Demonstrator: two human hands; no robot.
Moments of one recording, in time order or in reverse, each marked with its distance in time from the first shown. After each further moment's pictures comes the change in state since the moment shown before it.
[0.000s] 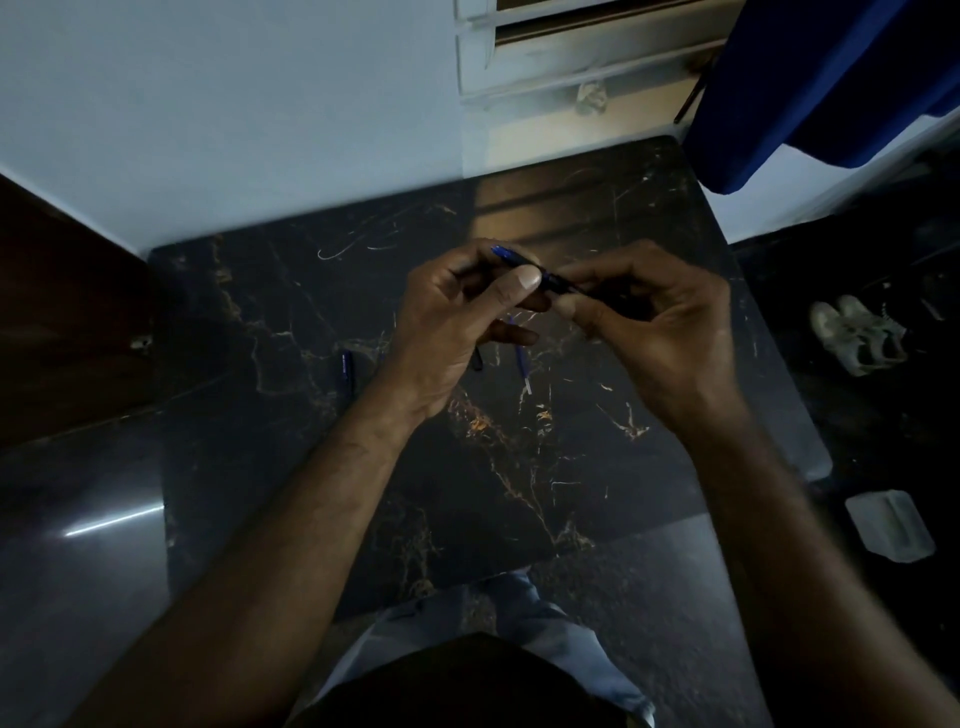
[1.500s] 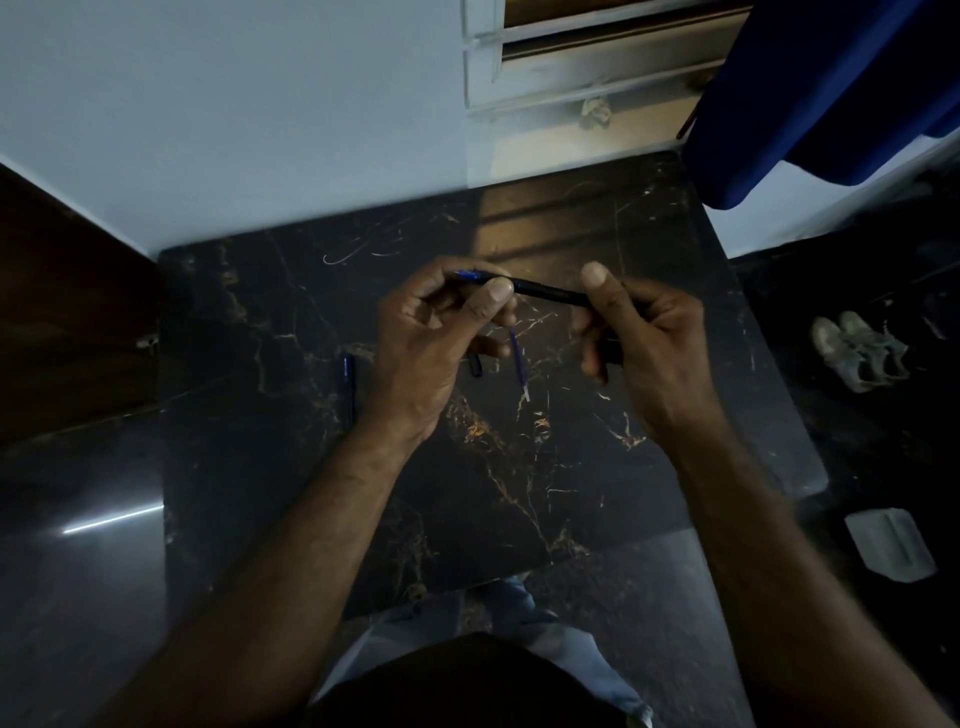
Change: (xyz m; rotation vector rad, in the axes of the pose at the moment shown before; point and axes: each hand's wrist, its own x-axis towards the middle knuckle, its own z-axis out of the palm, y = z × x) left_hand -0.018 -0.005 -0.003 0.060 0.169 0.144; right_hand 0.000 0.017 0.002 0.278 0.012 0.247
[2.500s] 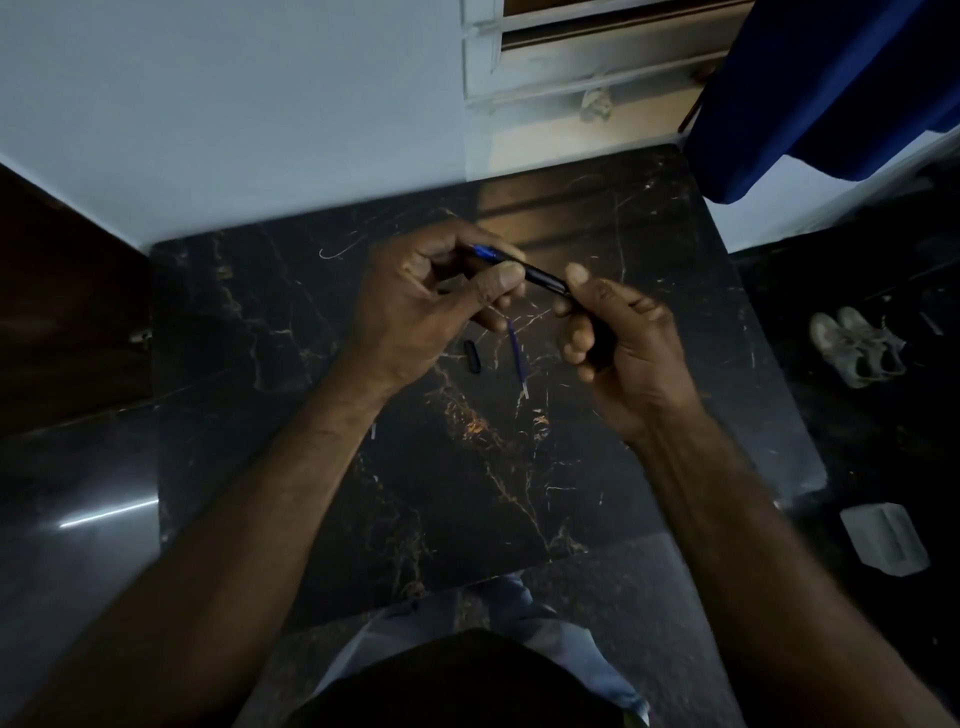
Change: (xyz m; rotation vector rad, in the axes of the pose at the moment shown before) left_hand 0.032 0.015 -0.016 0.240 -0.256 0.172; right_hand 0.003 -0.007 0.023 0.395 0.067 0.325
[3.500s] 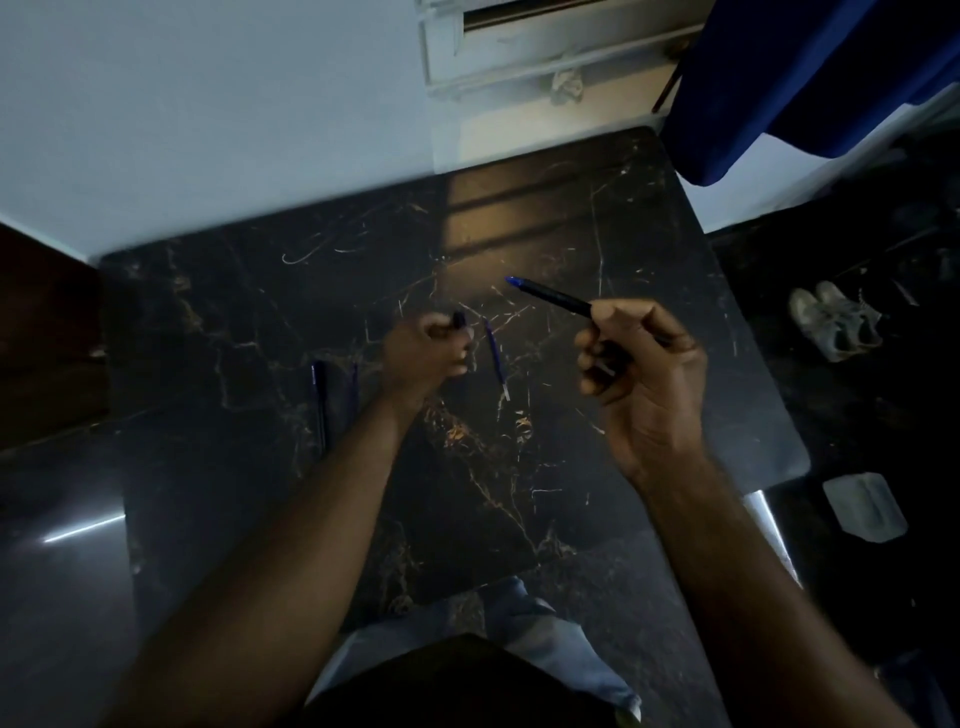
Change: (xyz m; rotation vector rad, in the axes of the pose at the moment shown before) left_hand -0.002 -0.133 0.025 0.255 0.200 -0.792; right_hand -0.012 0.010 -0.033 0.041 0.231 -0.150
